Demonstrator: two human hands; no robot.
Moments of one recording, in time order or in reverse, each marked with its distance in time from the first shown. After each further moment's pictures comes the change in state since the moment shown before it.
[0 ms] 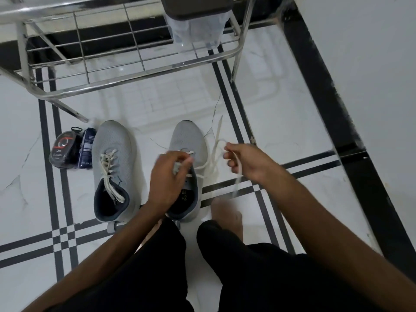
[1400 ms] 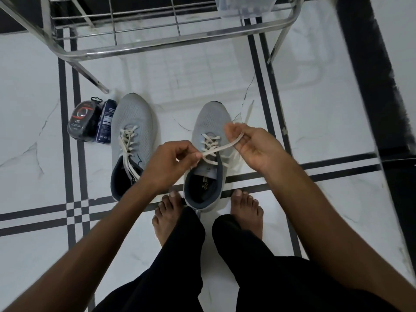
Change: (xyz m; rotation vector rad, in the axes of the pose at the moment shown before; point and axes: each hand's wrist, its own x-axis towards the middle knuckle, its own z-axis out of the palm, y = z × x) left_hand 0.001 -0.024 -0.056 -0.214 -0.301 -0.110; right_hand 0.010 -0.001 0.073 0.638 0.072 0.035
